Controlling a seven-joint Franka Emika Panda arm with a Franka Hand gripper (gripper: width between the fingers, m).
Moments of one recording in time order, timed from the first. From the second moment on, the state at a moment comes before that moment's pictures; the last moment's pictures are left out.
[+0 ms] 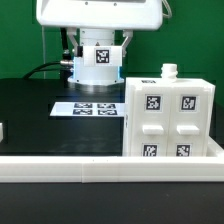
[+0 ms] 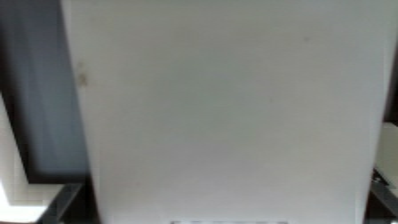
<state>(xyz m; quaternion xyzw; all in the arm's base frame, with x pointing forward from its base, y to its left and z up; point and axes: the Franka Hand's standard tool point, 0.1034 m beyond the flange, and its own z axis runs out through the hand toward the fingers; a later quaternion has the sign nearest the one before) 0.521 -0.026 0.154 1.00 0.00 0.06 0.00</state>
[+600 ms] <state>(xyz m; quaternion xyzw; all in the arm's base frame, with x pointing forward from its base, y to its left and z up) 0.539 0.001 0.168 1.00 0.00 0.05 0.00</state>
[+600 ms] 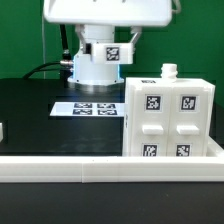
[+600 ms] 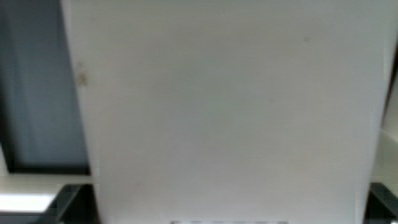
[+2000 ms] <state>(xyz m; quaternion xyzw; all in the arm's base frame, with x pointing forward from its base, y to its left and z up) 0.600 0.068 0.169 1.00 0.00 0.05 0.00</state>
